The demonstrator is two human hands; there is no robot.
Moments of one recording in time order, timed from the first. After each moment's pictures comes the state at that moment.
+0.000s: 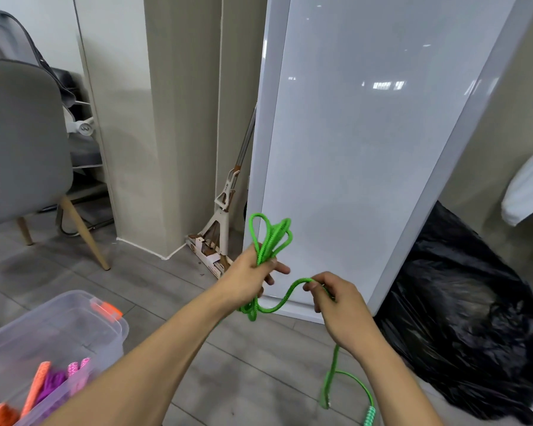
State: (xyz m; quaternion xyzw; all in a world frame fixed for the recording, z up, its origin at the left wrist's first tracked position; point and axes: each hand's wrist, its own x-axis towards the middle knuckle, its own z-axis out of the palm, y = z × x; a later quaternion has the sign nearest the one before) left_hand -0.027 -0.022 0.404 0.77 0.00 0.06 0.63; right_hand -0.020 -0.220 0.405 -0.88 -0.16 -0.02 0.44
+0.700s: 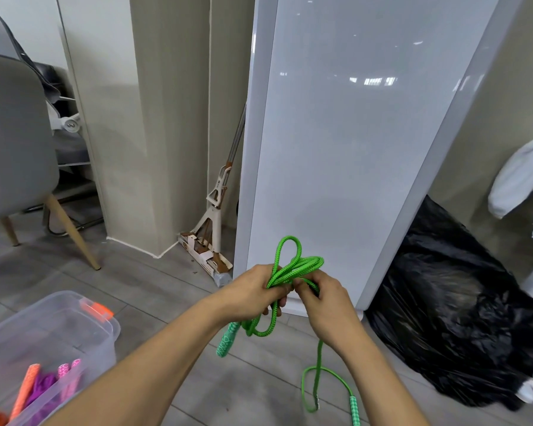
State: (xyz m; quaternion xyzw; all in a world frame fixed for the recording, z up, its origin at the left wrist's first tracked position) left_hand -0.034 -0.042 0.399 0.88 -0.15 -0.01 0.45; right_hand -0.021 -0.213 0.396 -0.89 -0.15 -0.04 0.43
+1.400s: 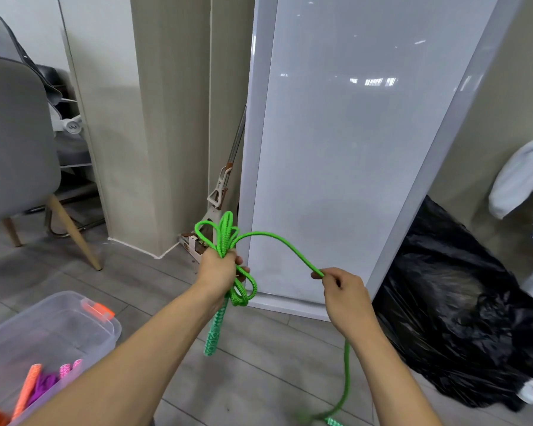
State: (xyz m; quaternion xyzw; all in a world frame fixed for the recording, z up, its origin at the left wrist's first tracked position) left_hand -0.007 -0.012 0.384 0.63 0.24 0.17 0.72; right_hand -0.010 -0.233 0.400 -0.87 -0.05 -0.05 0.48
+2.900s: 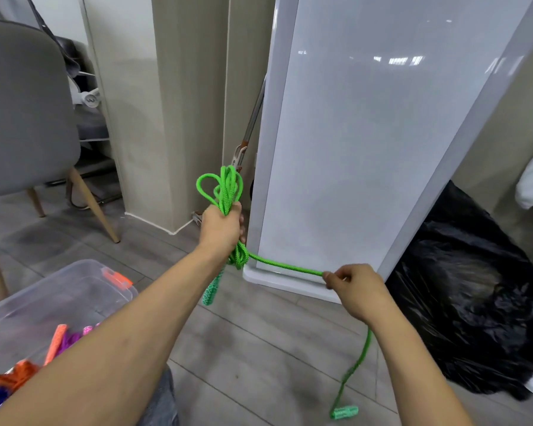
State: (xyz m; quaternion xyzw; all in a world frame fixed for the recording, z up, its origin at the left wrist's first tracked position) left_hand -0.003 0.012 0.400 0.66 0.20 0.26 0.68; right_hand -0.011 -0.240 0.399 -0.95 -0.05 0.04 0.32
